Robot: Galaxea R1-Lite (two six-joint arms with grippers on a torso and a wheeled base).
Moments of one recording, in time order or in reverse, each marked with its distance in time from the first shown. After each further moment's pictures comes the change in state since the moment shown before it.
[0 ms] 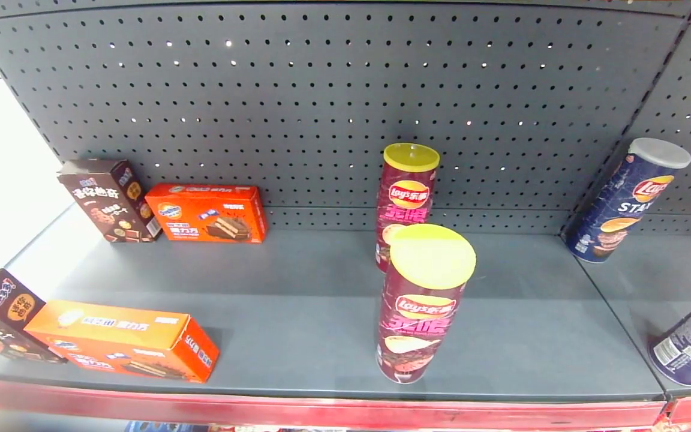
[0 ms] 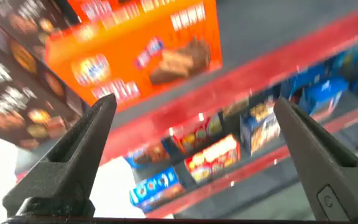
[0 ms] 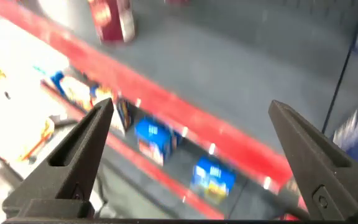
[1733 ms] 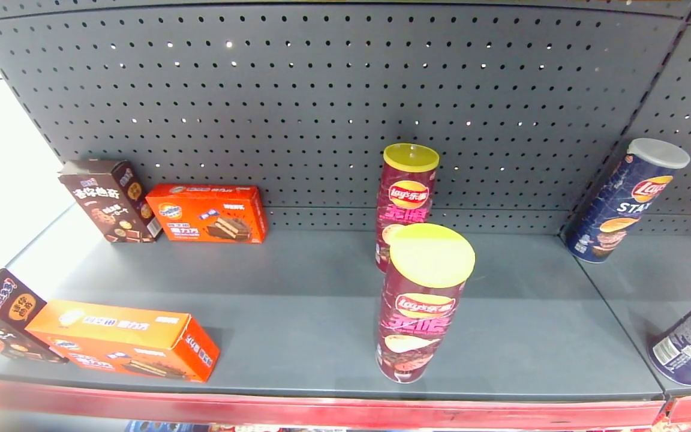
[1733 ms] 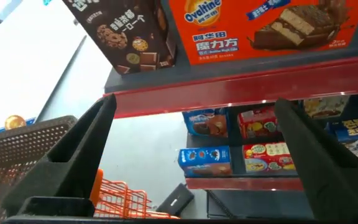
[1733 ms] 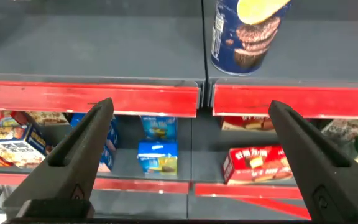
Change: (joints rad) left arm 0.492 -0.124 0.049 0.004 -0.030 -0.021; right arm -0.692 -0.359 0.011 0.223 0.165 0.103
